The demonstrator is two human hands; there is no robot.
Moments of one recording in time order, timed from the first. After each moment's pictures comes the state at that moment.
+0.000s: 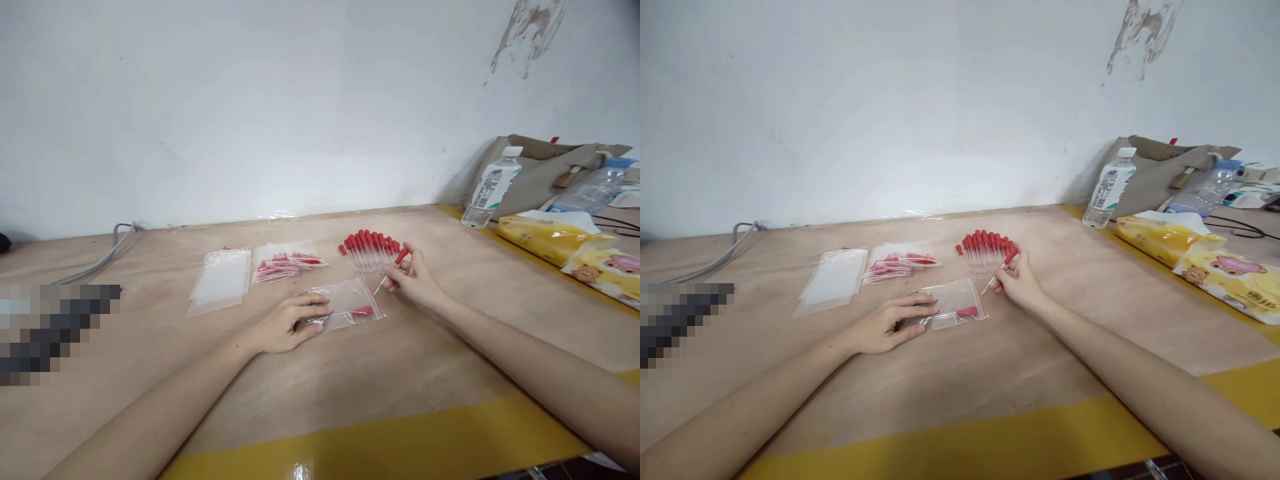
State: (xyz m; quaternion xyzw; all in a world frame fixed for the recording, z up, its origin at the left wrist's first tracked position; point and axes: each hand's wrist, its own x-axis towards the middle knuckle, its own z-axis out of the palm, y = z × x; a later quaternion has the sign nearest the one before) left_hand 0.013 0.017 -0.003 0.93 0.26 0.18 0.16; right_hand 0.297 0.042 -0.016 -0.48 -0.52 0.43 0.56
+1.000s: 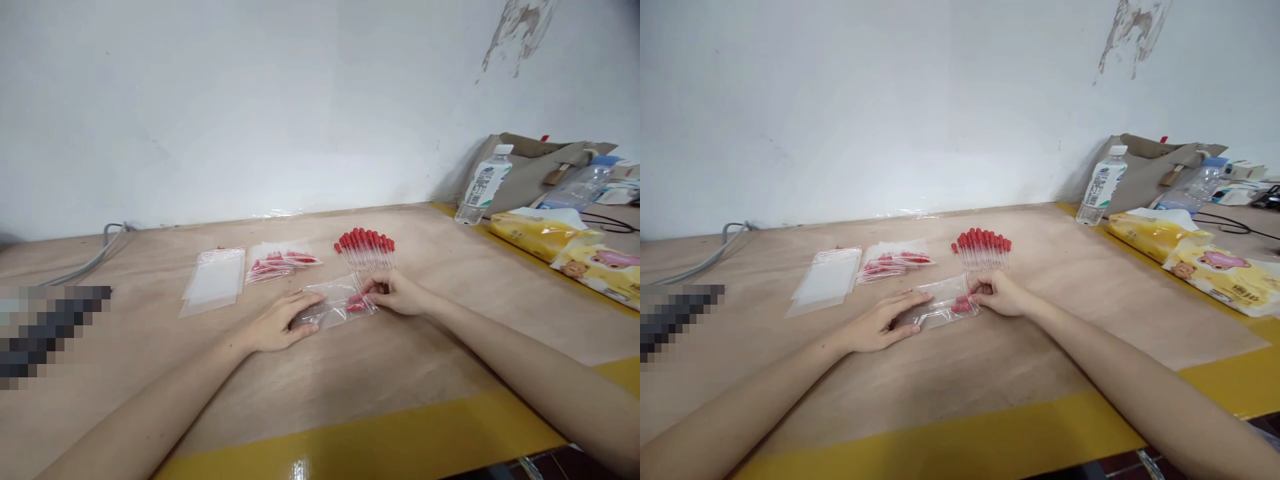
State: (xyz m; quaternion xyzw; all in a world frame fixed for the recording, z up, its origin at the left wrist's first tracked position) left_hand 0.014 0.015 -0.002 0.93 0.29 0.16 0.15; right_hand 0.298 0.035 -0.013 -0.42 -0.78 0.36 0.29
